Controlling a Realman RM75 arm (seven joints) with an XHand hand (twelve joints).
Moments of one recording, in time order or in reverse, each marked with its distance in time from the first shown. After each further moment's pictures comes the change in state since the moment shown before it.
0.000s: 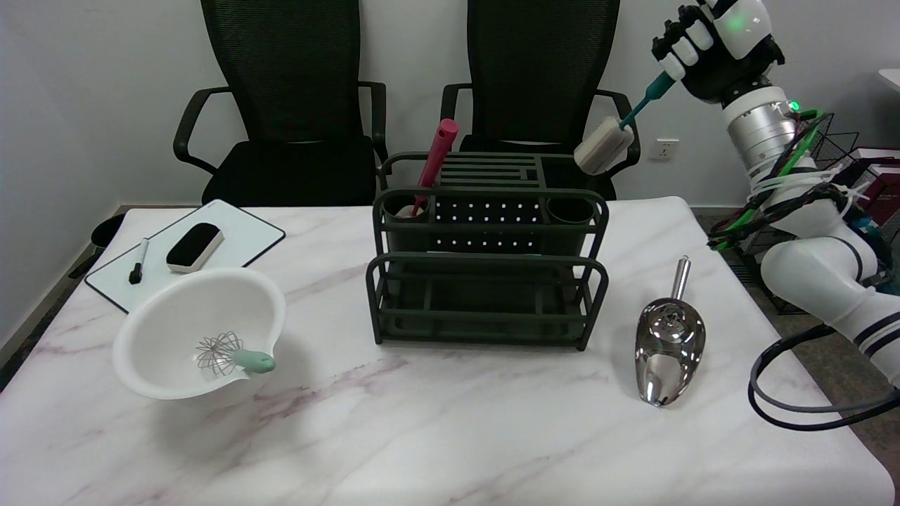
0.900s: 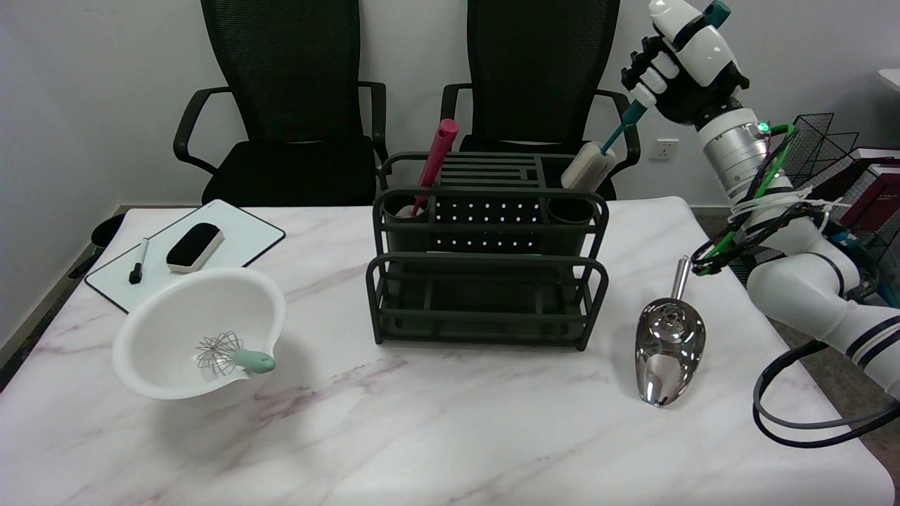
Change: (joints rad) arm -0.004 0.014 -0.107 -0.031 -0.061 0.075 -0.004
